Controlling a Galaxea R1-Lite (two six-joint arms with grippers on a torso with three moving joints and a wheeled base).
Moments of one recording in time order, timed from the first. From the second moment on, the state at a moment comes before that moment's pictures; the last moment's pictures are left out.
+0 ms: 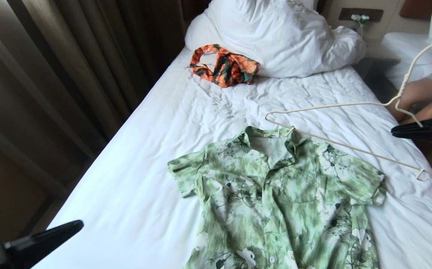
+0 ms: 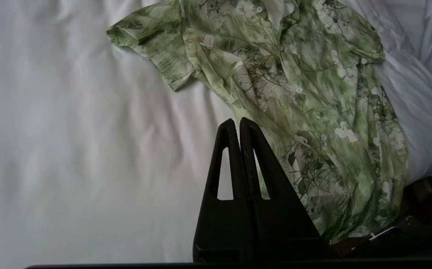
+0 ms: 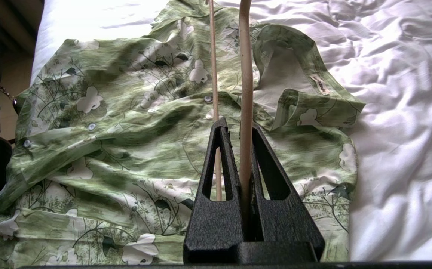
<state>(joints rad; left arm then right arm) -0.07 0.81 -0.33 -0.23 -0.47 -0.11 -0.37 1.86 -1.74 1.08 1.31 -1.47</state>
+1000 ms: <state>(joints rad) -0.49 1.92 -1.02 -0.64 -0.31 -0.19 -0.43 1.98 -1.76 0.95 1.31 -1.42</state>
